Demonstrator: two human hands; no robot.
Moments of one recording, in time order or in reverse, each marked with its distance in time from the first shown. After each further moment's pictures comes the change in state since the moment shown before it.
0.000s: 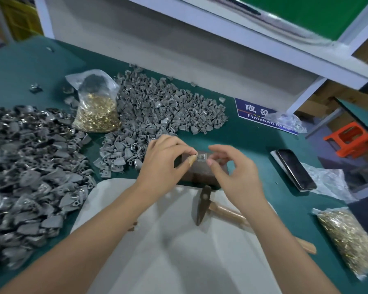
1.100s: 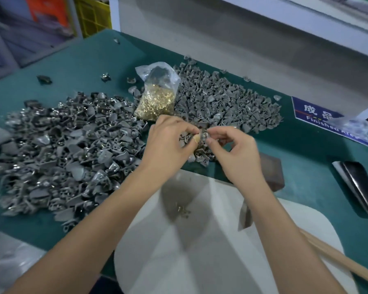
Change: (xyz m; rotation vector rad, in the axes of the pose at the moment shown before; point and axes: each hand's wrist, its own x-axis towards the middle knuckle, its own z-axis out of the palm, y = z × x) left_hand -0.008 -0.036 -0.092 0.127 0.071 -0.271; right_hand 0.040 -0.061 0.092 0.186 -0.147 -0.096
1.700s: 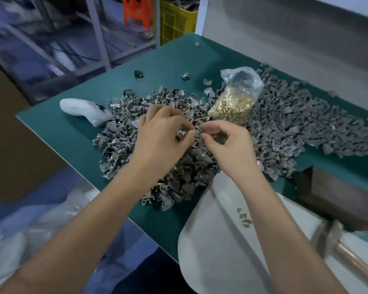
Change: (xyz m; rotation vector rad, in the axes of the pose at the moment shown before) left_hand -0.054 -0.054 -0.123 0.370 0.132 -0.234; right_hand 0.014 -0.064 0.126 0.167 -0.312 -0.080
